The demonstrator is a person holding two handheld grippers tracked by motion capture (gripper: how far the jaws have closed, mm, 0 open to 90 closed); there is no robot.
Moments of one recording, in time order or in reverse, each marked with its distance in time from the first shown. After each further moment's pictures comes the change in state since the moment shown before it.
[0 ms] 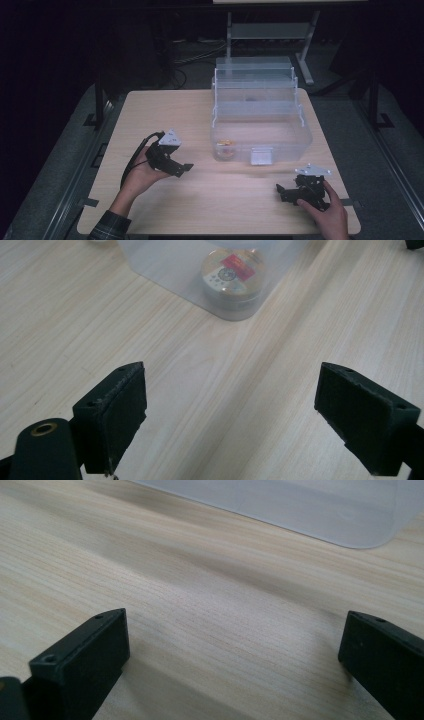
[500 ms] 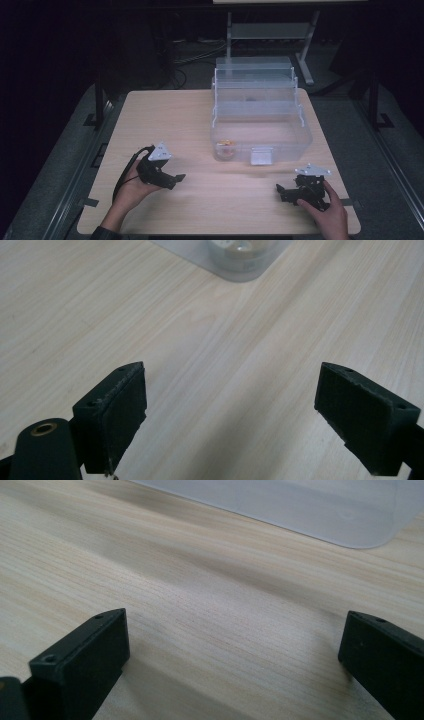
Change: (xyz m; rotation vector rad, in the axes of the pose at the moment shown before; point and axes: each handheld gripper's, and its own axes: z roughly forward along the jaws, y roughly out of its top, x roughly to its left) left arm -0.011 -0.044 -0.006 -0.017 0.045 -0.033; right arm 0.000 0.000 0.000 0.000 0.000 0.000
